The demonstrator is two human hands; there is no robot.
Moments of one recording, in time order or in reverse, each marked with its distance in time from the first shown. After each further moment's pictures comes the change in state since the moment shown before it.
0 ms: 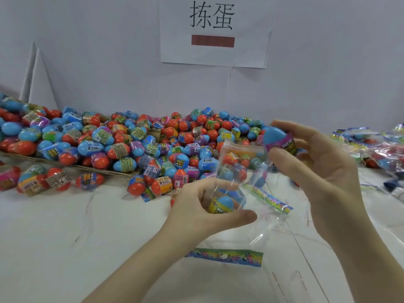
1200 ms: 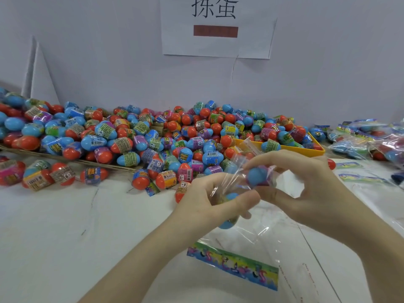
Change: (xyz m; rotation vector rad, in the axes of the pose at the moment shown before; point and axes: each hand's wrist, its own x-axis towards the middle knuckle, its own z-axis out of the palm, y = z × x) left_hand 0.000 0.007 -0.004 -0.128 -0.192 0.002; right_hand -0.002 0.000 -0.002 -0.627 -0.414 0.048
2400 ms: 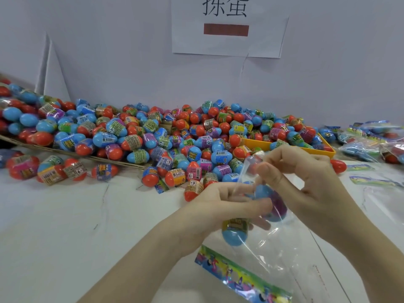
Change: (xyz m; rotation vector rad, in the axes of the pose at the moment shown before) left_hand 0.000 0.003 -0.004 -0.250 -0.198 -0.268; right_hand 0.005 0.000 0.019 0.081 0.171 -0.091
